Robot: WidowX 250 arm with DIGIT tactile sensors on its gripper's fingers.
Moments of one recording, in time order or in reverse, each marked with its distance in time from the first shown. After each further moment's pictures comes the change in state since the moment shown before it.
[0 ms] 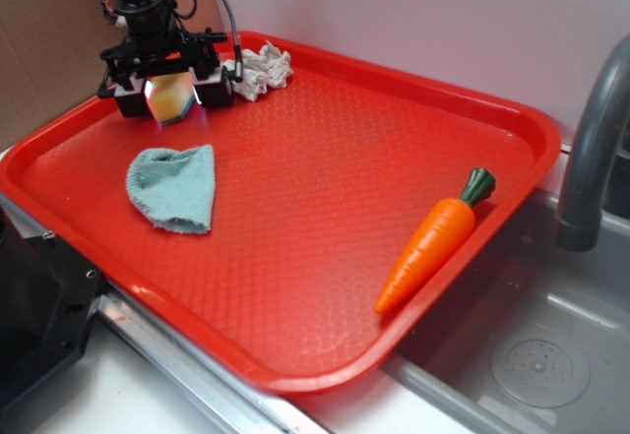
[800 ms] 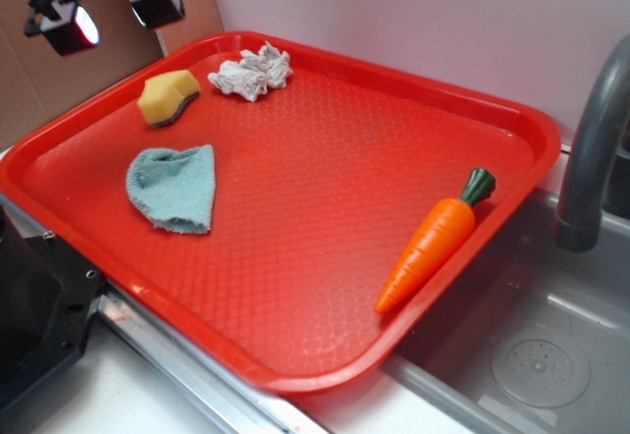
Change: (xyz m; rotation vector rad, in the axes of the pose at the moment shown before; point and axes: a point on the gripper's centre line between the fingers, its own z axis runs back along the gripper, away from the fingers) arm -0.034 0.015 0.094 -0.154 -0.046 0.032
